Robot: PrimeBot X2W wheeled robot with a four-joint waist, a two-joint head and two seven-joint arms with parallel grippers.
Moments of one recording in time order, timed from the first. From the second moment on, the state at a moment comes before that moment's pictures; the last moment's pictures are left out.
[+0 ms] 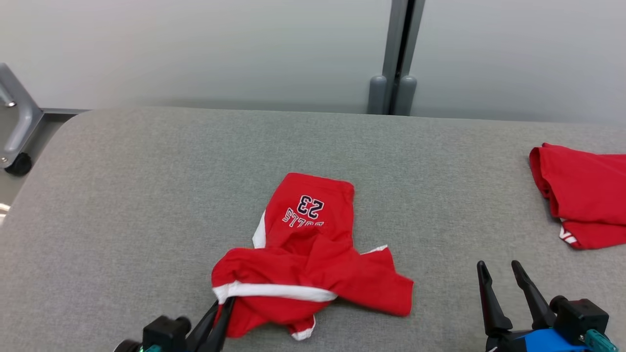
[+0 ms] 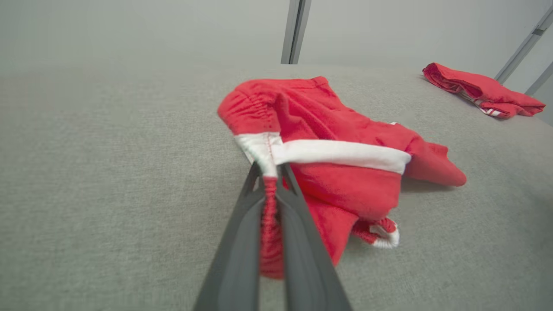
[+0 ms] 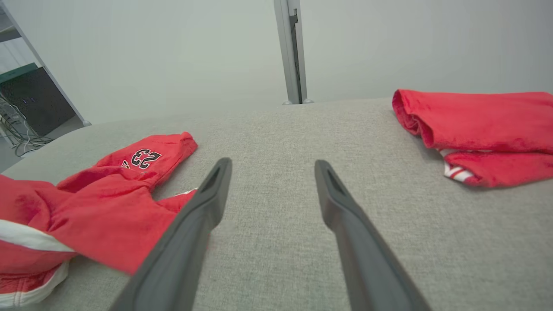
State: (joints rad) left arm -0.02 0.36 -0.56 0.22 -0.52 -0.02 -0.17; right arm 0.05 -0.05 -0.02 0.20 0.21 0.13 -0.19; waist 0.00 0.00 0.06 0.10
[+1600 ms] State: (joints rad) left arm 0.08 0.09 0.02 0.14 -0.18 -0.10 -0.26; right arm 0.13 -0.05 0.02 0.22 0.23 0.13 -0.19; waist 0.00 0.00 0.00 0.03
